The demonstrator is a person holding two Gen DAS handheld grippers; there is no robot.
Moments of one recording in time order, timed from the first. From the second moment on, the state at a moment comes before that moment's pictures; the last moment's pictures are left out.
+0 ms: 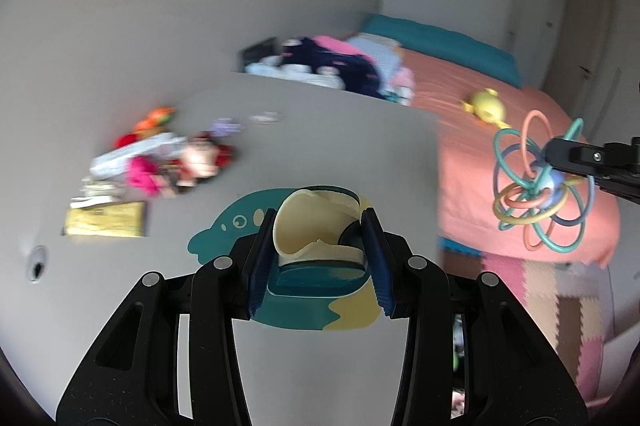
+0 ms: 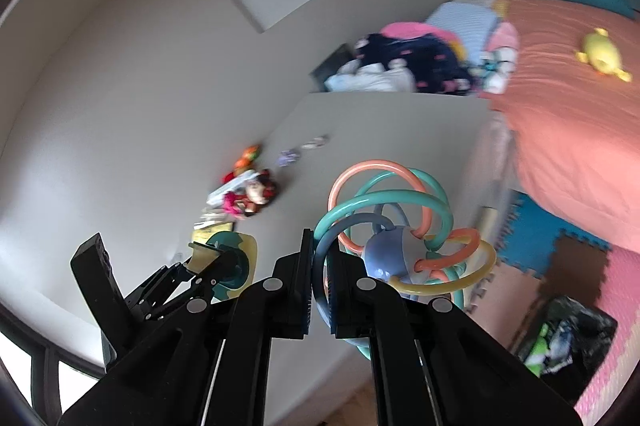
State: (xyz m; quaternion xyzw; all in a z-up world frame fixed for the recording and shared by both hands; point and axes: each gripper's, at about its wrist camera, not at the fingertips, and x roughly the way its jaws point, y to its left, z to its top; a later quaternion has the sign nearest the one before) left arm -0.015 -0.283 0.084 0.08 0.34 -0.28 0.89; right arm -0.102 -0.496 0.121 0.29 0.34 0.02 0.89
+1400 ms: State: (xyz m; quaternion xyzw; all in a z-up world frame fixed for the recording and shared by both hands) left arm -0.195 -0.550 -0.049 0.24 0.47 -0.45 0.72; right arm -0.294 -0.700 -0.027 0.38 0.48 -0.25 0.75
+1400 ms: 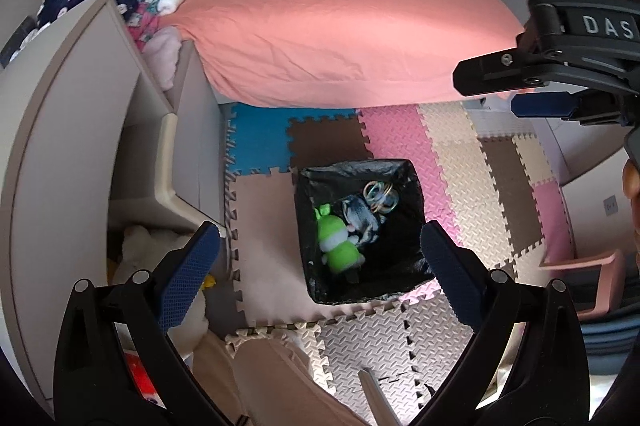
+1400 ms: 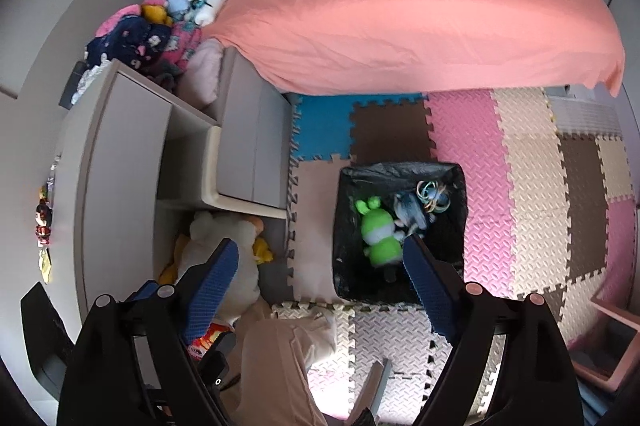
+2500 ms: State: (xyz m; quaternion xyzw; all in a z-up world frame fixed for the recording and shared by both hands) left arm 0.057 -0.228 0.034 0.05 0.44 -0.18 0.88; right arm -0.005 -0.456 0.063 0.25 0.38 0.00 0.89
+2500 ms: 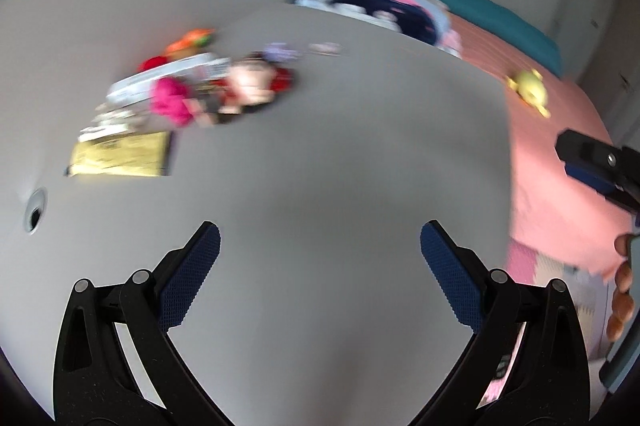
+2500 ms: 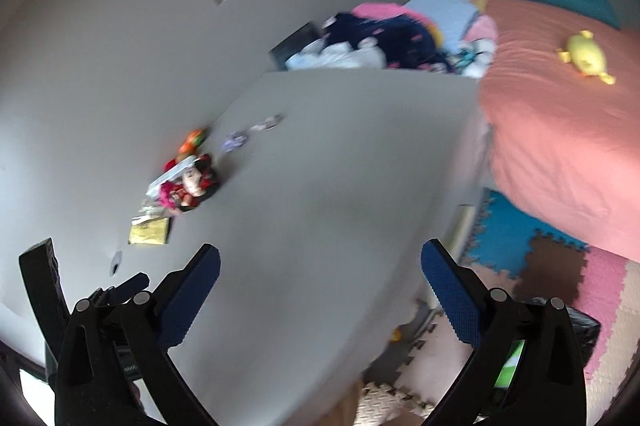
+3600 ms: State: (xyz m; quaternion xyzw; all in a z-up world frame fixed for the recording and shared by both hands) left arm 0.171 -0.081 0.024 -0.07 0.45 -0.04 0.89; right arm 0.216 -0.298 0.009 0.28 0.45 0.02 0.84
